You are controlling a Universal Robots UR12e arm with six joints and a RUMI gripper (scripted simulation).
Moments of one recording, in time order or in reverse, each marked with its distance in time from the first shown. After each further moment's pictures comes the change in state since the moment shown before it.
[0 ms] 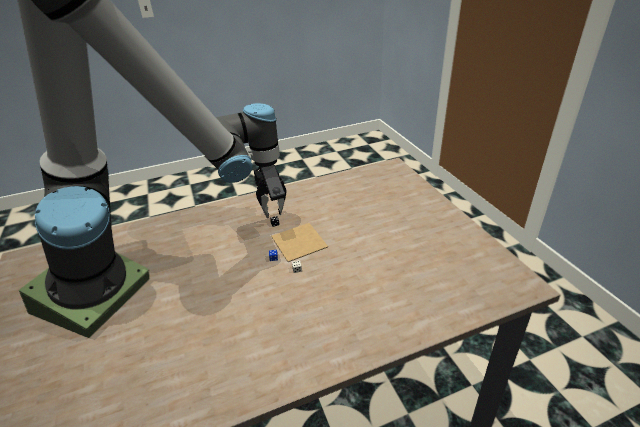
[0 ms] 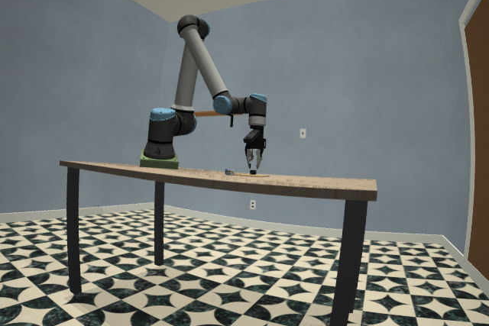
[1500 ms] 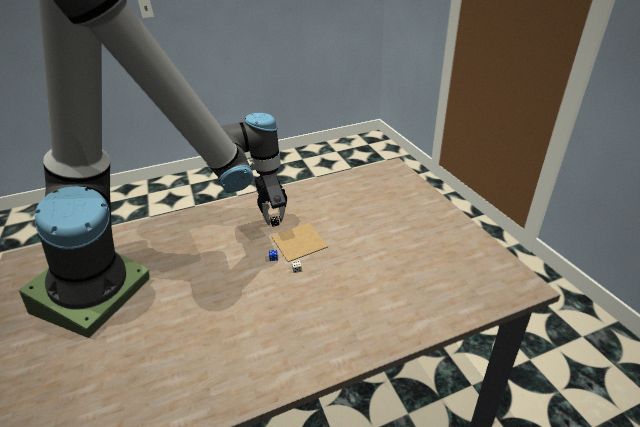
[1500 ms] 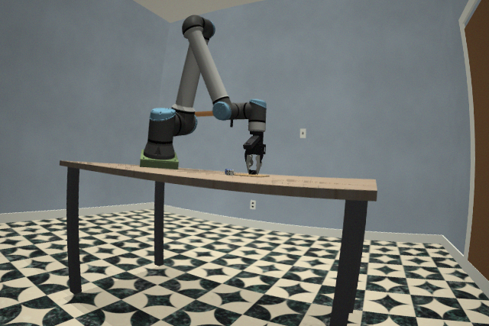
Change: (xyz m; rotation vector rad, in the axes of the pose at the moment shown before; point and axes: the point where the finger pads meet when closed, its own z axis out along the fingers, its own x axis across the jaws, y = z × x) arm 0.000 0.000 0.030 0.000 0.000 0.000
